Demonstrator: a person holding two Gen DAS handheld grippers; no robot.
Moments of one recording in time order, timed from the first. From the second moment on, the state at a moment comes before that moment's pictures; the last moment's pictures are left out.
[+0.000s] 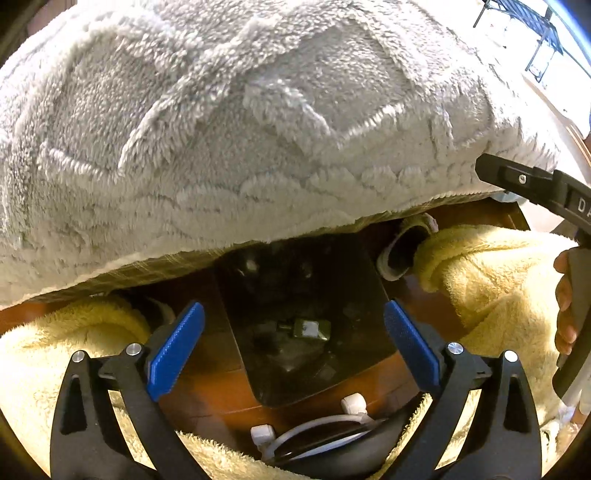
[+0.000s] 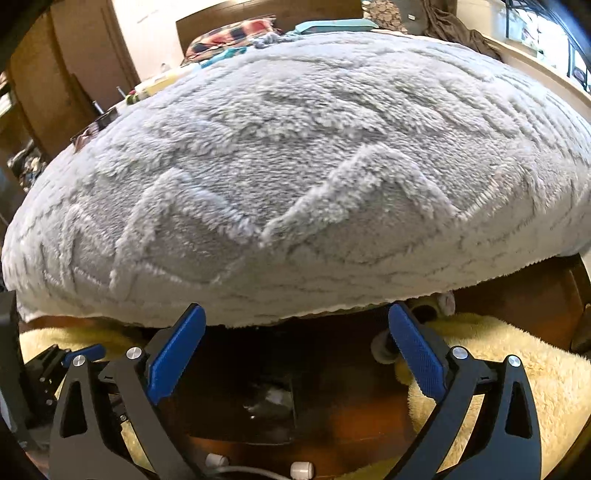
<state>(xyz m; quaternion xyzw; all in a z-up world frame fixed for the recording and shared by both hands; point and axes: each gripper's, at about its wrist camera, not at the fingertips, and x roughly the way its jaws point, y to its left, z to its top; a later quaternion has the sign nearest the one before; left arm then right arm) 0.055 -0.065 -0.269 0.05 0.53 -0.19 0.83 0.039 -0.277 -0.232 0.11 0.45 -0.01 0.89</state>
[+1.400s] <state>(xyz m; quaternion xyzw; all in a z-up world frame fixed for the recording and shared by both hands) 0.108 -0.047 -0.127 0.05 0.37 -0.12 0.92 0.116 -0.273 -0.106 0.04 0.33 -0.01 0.94</state>
